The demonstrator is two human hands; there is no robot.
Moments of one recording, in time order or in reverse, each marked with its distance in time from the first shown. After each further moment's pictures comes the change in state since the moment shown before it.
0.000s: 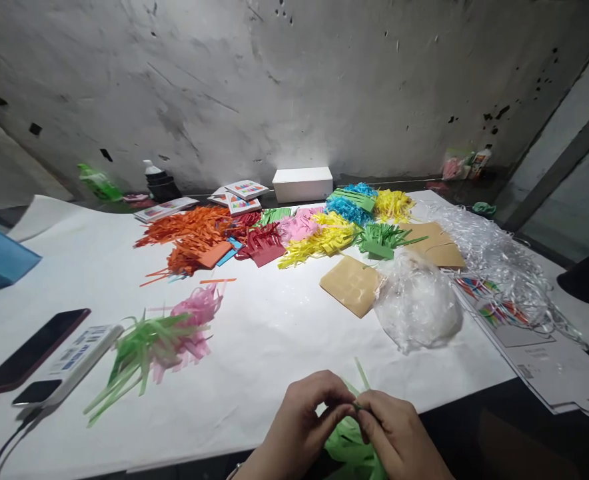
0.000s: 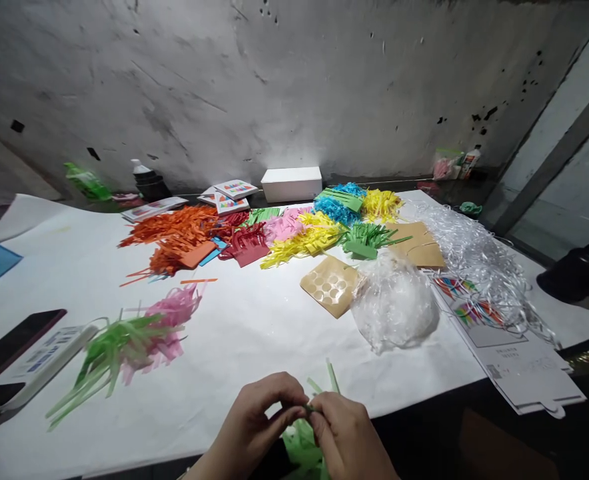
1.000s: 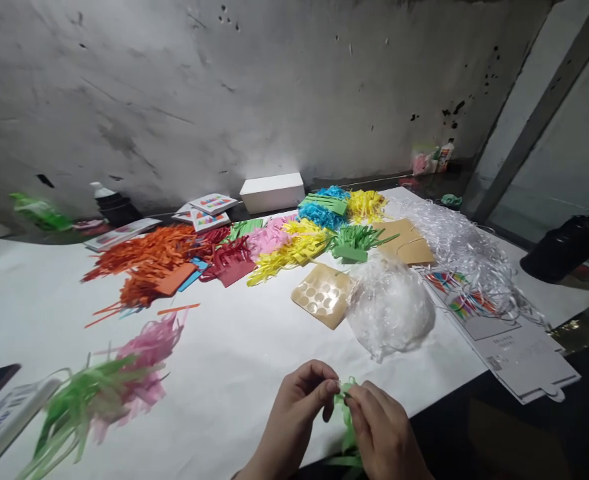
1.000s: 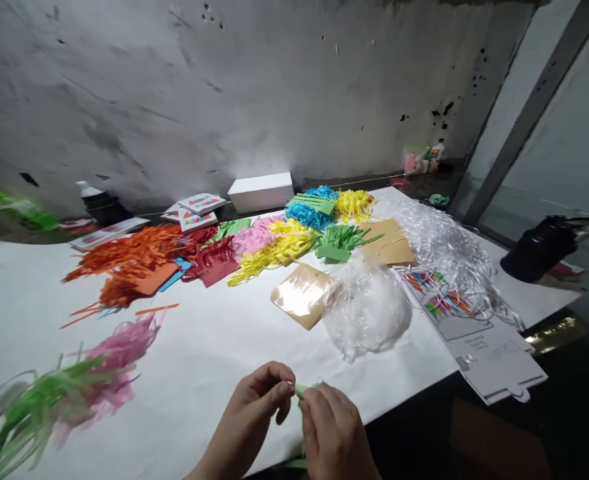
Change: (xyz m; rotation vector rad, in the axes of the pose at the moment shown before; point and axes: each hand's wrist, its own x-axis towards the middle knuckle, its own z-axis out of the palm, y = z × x) left_hand 0.056 -0.010 0.049 -0.742 0.146 -0.401; right_hand 0.007 0.036 -0.009 -0.389 0.537 -0.239
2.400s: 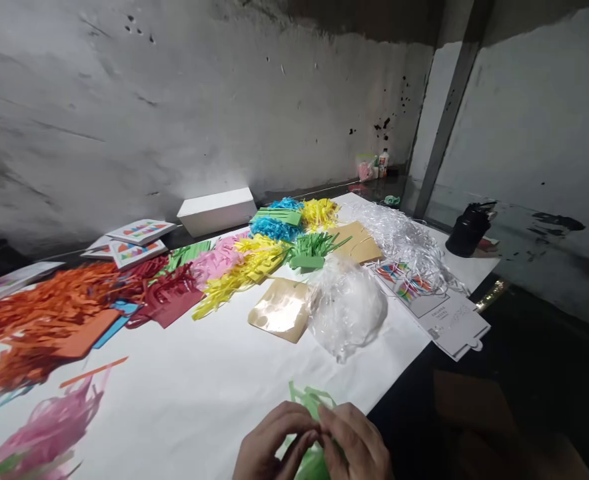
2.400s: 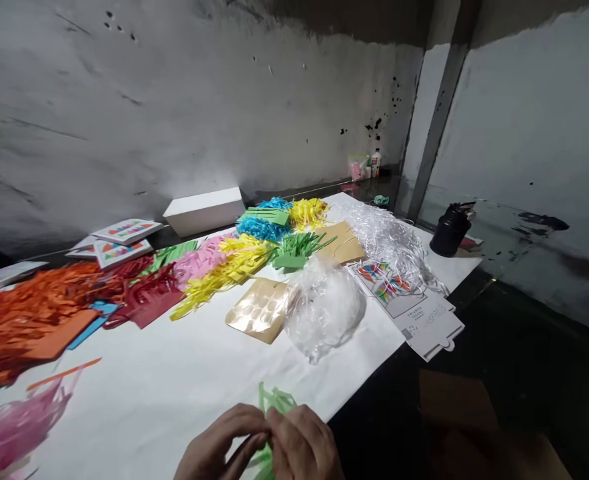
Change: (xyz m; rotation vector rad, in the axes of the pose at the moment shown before) left_hand -0.010 -0.001 -0.003 0.769 -0.283 0.599; right_hand -0.042 0.003 0.004 -0.030 0.190 0.074
